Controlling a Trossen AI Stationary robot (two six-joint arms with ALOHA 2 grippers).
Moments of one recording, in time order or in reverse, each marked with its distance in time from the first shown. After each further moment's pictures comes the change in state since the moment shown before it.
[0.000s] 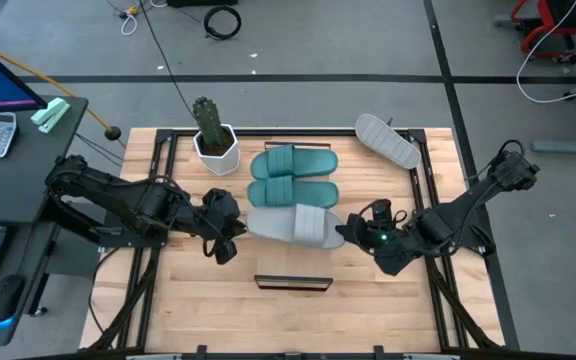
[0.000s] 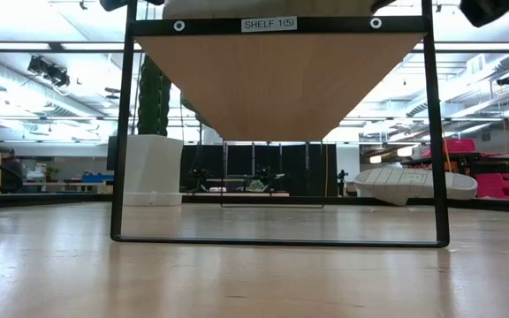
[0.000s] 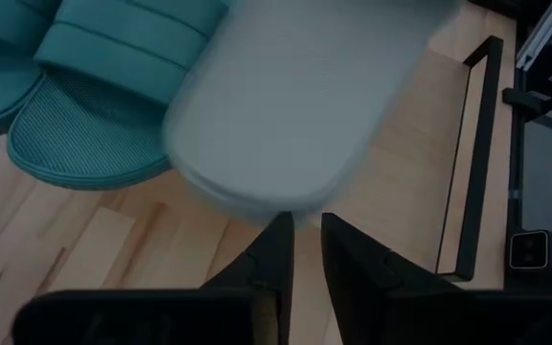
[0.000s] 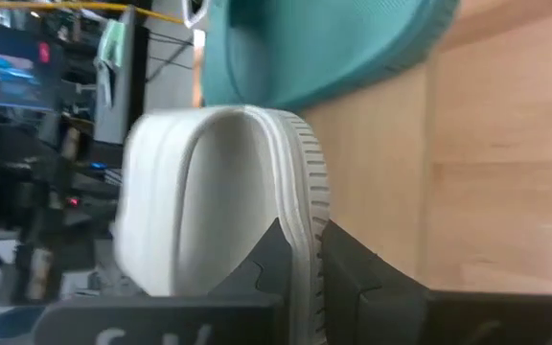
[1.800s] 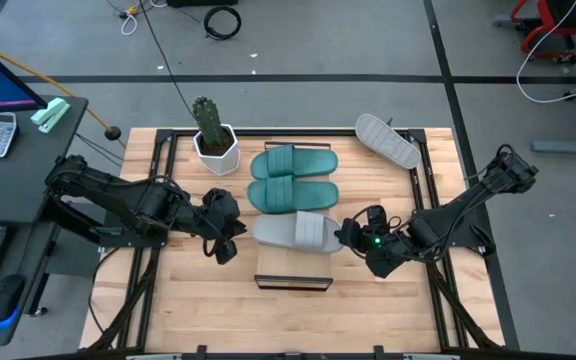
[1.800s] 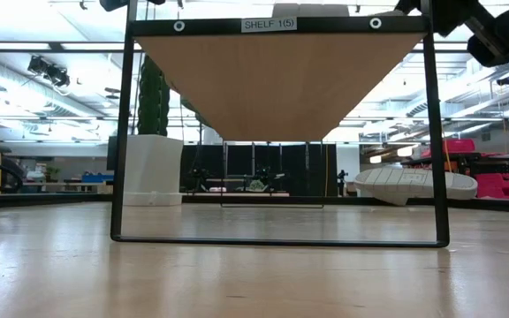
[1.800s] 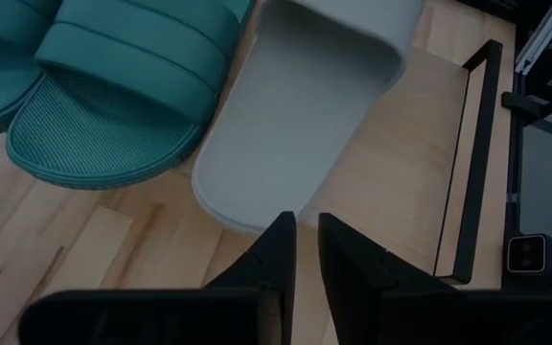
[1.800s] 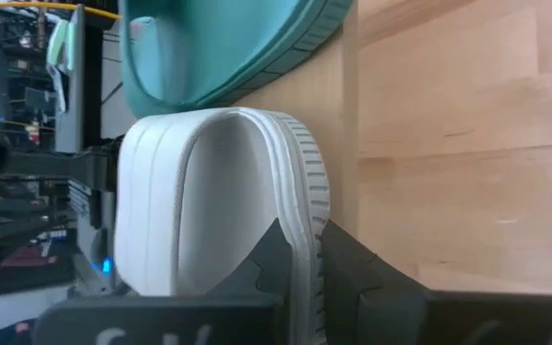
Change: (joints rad) left arm 0.000 0.000 0.000 0.003 0.000 -0.010; right arm -0.031 0.024 -0.143 0.095 -0.037 0.058
